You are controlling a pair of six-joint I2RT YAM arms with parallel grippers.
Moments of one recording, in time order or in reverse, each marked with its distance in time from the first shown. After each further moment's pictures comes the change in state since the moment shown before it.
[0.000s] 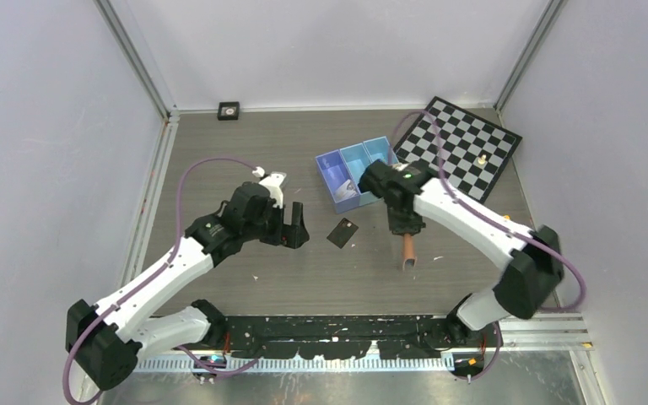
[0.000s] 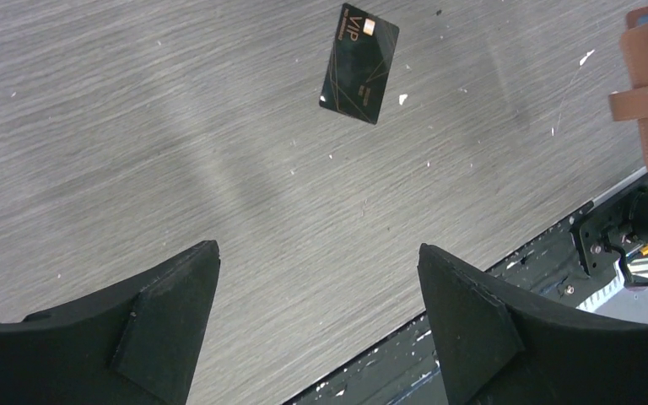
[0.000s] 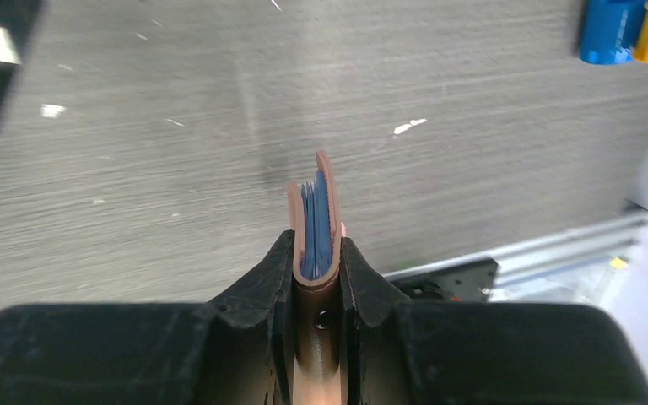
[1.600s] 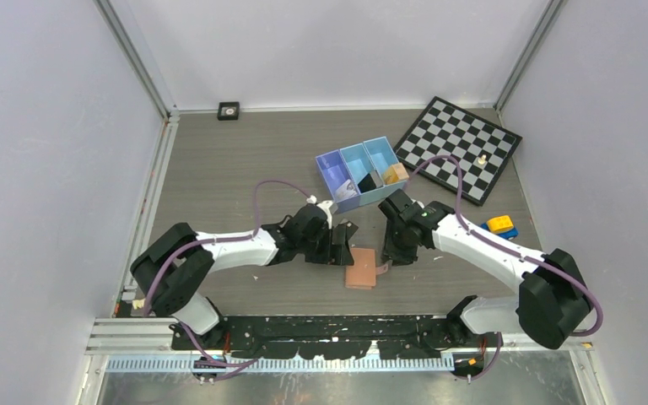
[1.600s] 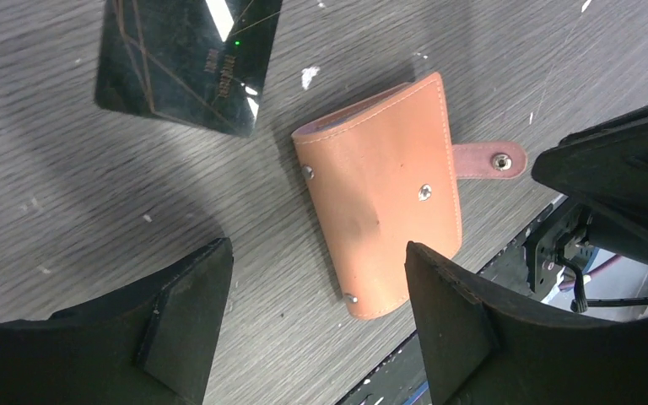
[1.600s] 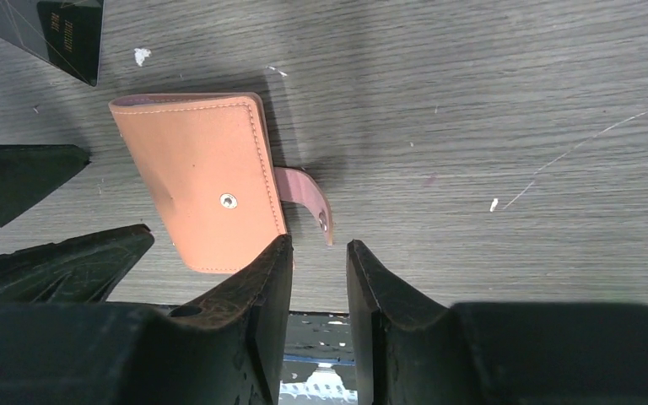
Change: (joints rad) left arm -0.215 0.516 -0.113 0.540 0.113 -0.323; right arm -0.022 -0.174 -0.478 0.431 -0.337 0.189
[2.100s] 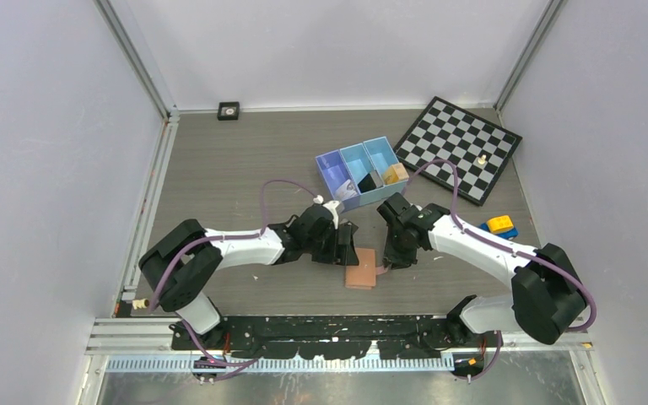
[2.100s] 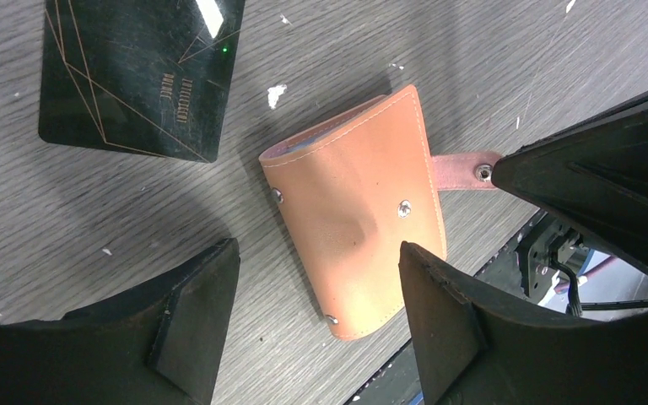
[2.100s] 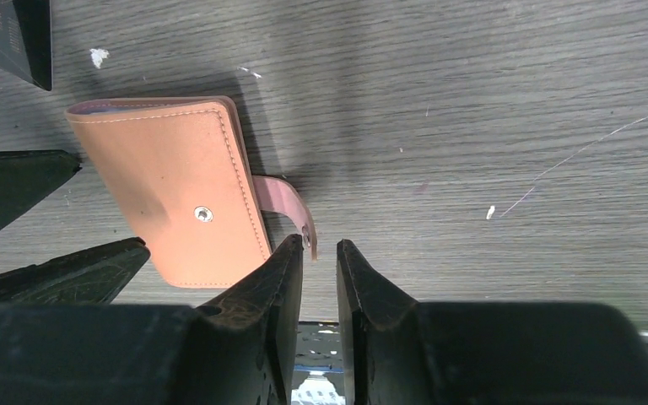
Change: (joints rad) left arm -0.026 0.059 0.039 0.044 0.004 0.000; right arm 0.000 0.042 -0.036 0.039 -0.008 0.001
